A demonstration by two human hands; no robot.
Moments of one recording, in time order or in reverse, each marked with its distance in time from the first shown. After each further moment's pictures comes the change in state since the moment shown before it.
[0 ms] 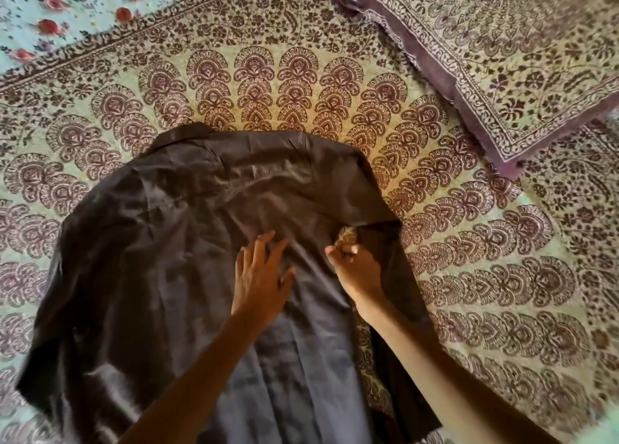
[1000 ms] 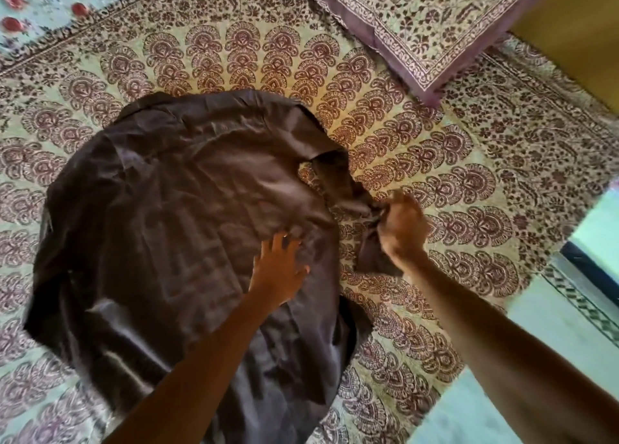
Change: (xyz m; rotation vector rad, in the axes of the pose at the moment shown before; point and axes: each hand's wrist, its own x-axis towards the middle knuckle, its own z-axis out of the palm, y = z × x) left_hand -0.119 0.075 0.023 0.104 -0.404 0.102; right_hand -0.058 0.139 -0.096 -0.459 0.598 -0.332
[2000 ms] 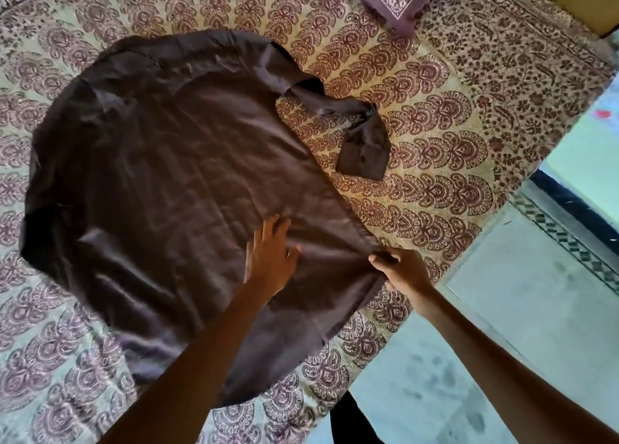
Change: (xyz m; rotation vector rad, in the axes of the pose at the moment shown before) left_hand -0.106 0.029 0.081 -0.061 0.156 -0.038; right_hand -0.202 0.126 0.010 0.496 -0.523 0.334
